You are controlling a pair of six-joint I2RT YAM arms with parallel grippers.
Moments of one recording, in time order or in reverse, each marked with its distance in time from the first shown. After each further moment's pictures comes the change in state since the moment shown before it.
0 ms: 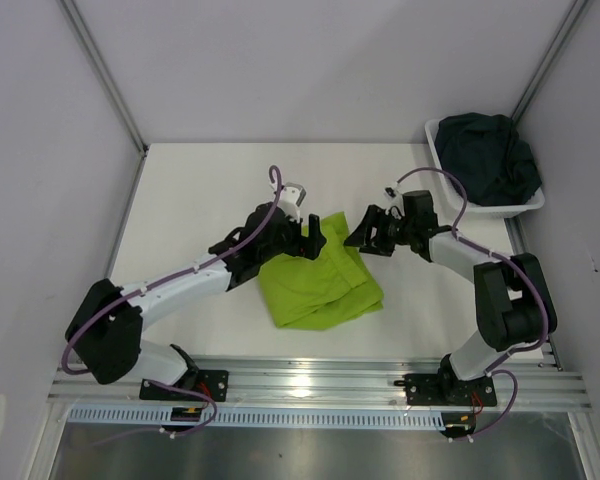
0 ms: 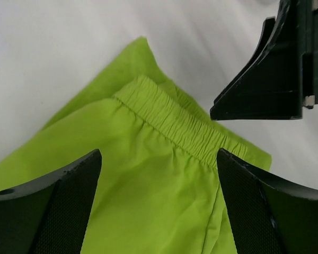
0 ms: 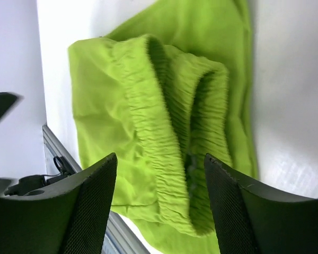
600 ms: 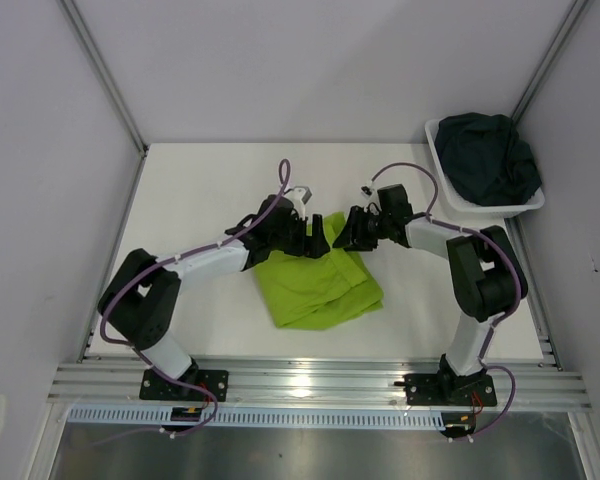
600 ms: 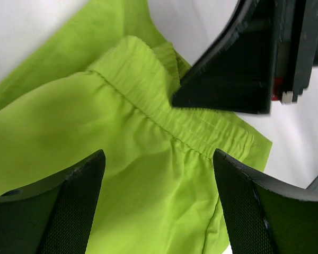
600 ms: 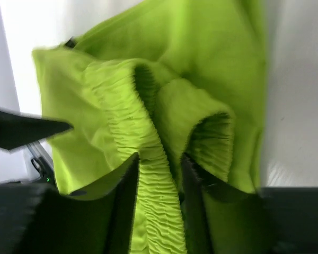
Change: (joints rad) left arm 0.097 0.243 0.105 -0.101 0.258 -0.124; right arm 0.093 0.208 0.166 -0.038 0.039 -0.054
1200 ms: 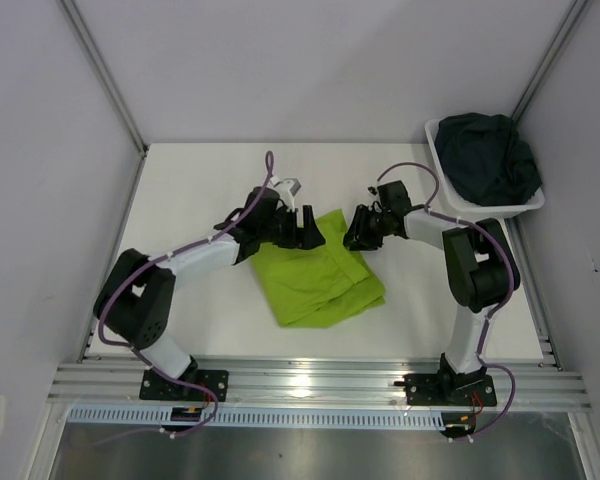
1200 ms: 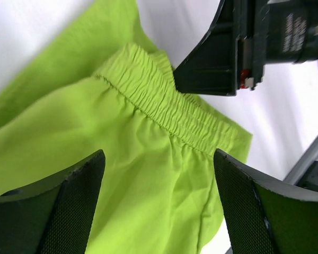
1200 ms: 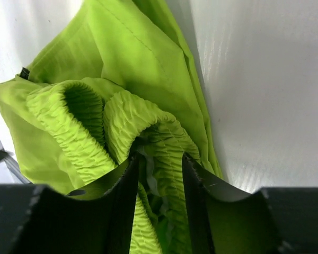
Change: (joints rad) left arm 0.087 0.013 0.000 0.032 0.145 -0.031; right arm -0.031 0.102 0.118 -0.149 0.121 0.030
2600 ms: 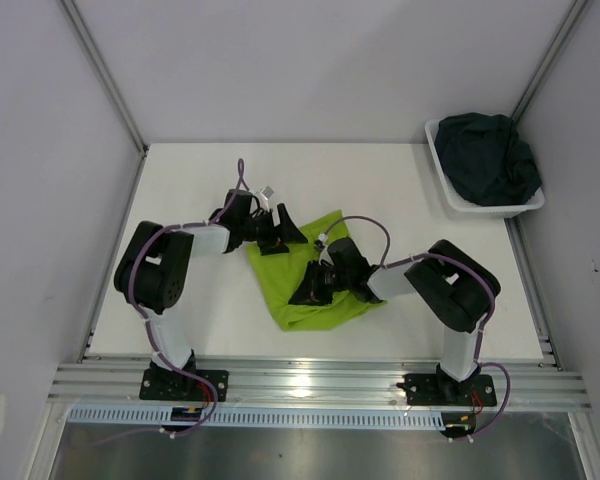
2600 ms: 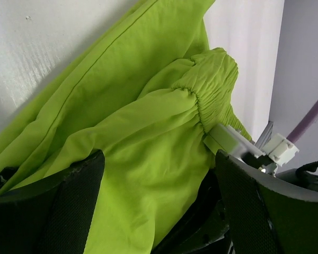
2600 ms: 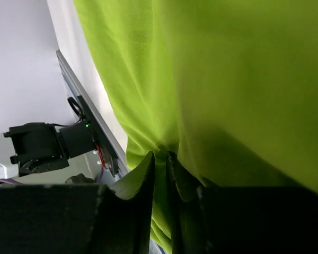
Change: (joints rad) left arm 0.249 0.227 -0.030 0.129 0.358 -0.186; right arm 0.448 -0.048 -0.397 0.646 -0.123 0.443
